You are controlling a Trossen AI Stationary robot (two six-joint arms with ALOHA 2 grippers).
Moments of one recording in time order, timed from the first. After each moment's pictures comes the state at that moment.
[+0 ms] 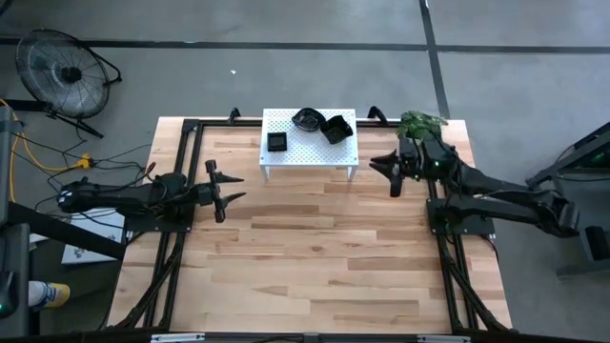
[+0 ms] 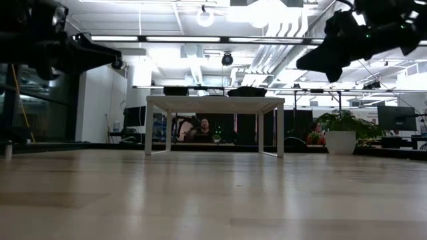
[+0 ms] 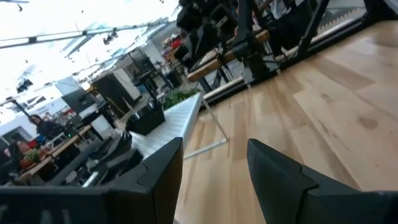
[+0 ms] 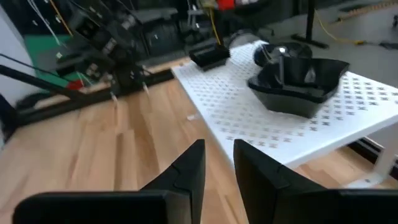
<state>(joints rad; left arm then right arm) 0.01 0.19 0.01 0.23 -0.16 0.55 -0.50 0.66 0.34 0.12 -0.23 0.16</state>
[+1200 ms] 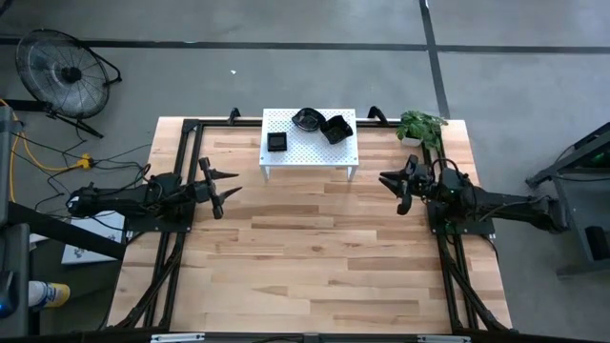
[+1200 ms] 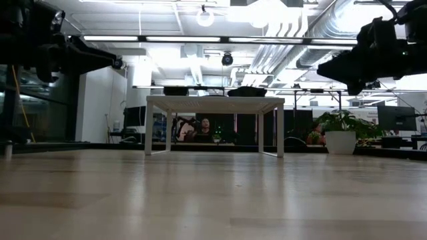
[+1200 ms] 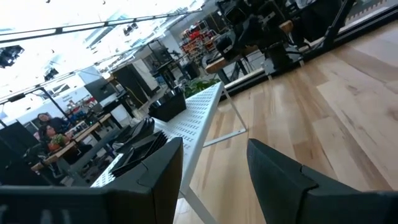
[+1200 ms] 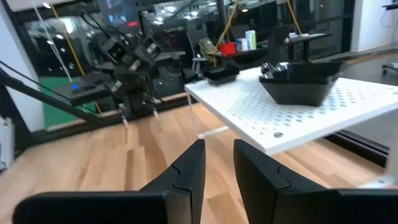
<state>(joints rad) 0.01 0.01 0.01 0.05 -0.25 0.56 -0.23 0.24 0.01 0.24 0.07 0.19</state>
